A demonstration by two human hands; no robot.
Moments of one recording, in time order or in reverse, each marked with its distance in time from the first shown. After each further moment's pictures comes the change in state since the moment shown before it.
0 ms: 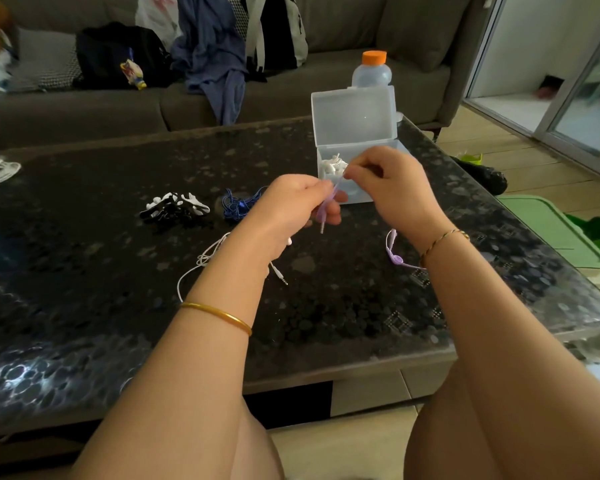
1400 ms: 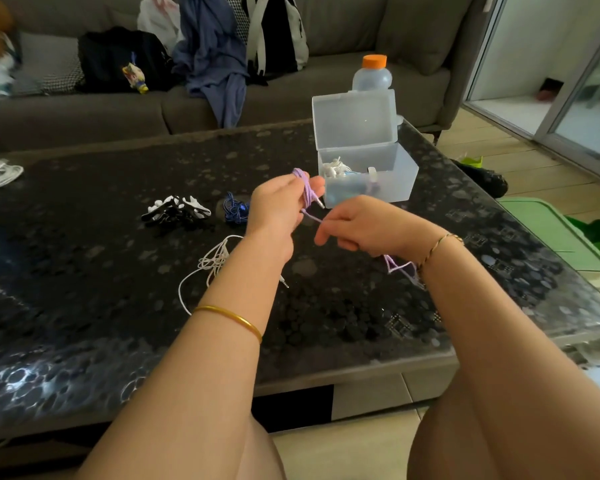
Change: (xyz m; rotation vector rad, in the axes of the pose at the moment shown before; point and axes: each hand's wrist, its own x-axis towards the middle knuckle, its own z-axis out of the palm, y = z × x) left_hand 0.010 -0.009 0.005 -0.424 0.286 -0.140; right_hand -0.015 -0.021 0.002 -0.046 -0.674 0.116
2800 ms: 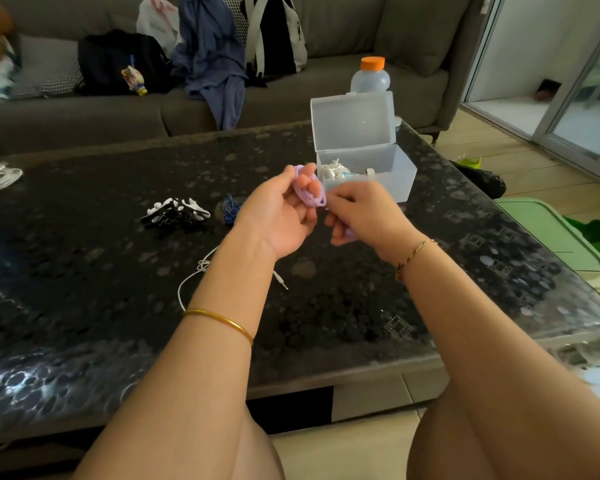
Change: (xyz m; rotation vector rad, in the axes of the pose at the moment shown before) left_hand -0.003 0.009 -0.008 -0.478 -0.240 -0.230; right_hand 0.010 0.000 0.012 0.437 0.325 0.046
